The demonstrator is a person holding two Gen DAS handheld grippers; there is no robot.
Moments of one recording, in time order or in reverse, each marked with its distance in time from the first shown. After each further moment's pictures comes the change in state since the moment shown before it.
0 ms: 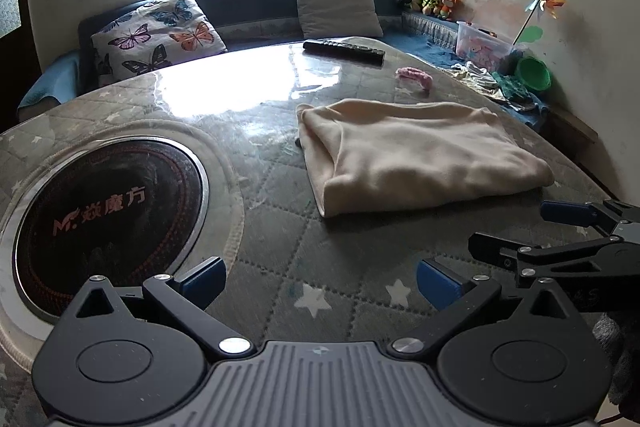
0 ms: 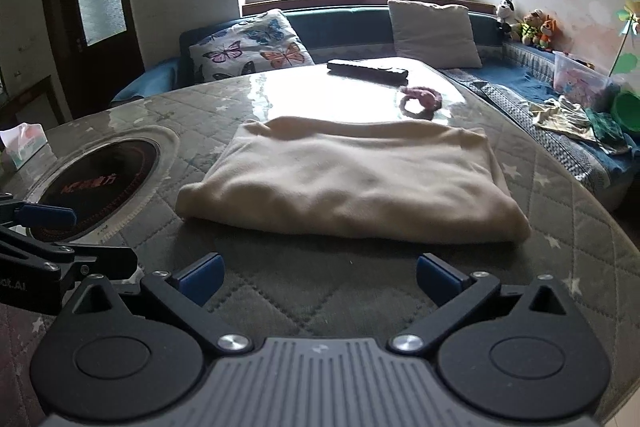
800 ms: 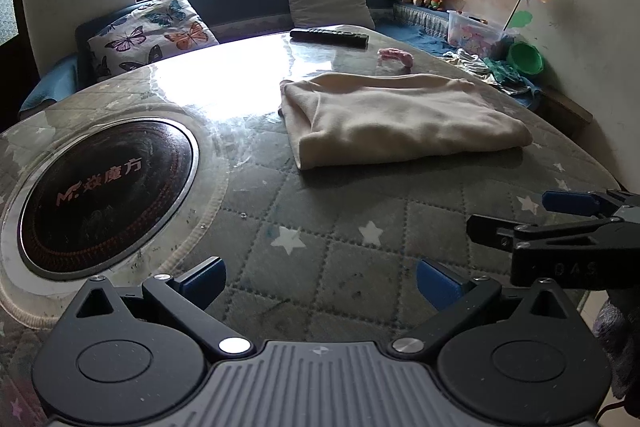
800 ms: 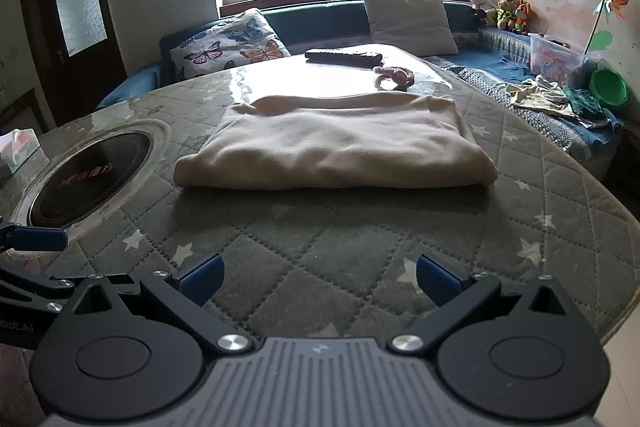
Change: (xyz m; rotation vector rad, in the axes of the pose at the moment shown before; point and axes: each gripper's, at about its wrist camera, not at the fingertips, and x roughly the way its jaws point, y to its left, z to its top) left arm -0.020 -0.020 -0.035 0.035 0.003 0.005; right arm -0.027 0.001 -0.032 0.063 0.006 -0.038
